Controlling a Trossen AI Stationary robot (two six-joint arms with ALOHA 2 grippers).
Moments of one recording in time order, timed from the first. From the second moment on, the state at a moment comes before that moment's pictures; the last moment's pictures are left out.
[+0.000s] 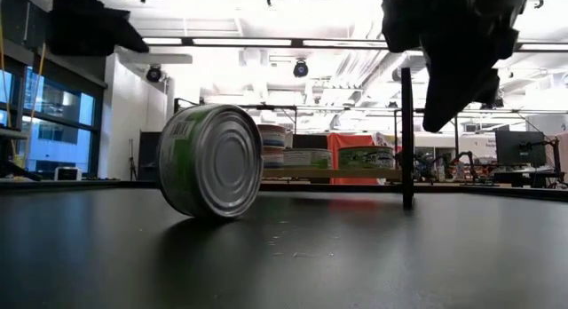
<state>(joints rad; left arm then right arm) -0.52 1.35 0.91 -0.35 -0.23 -1.27 0.41 1.58 1.03 -0.58 0.14 0.99</state>
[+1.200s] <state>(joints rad) -0.38 1.89 1.40 -0.76 -0.24 -1.28 0.52 1.56 1.03 -0.91 0.21 1.12</state>
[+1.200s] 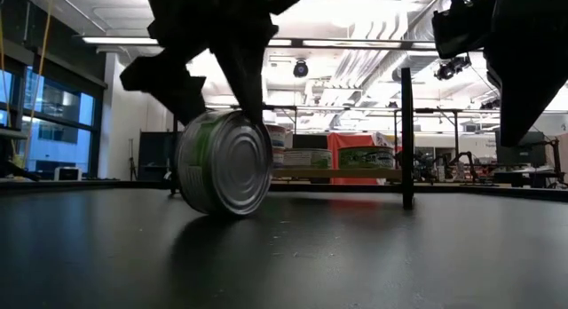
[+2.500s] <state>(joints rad) -0.04 1.78 1.39 -0.46 -0.72 0.62 0.64 1.39 1.03 -0.87 0.50 1.48</state>
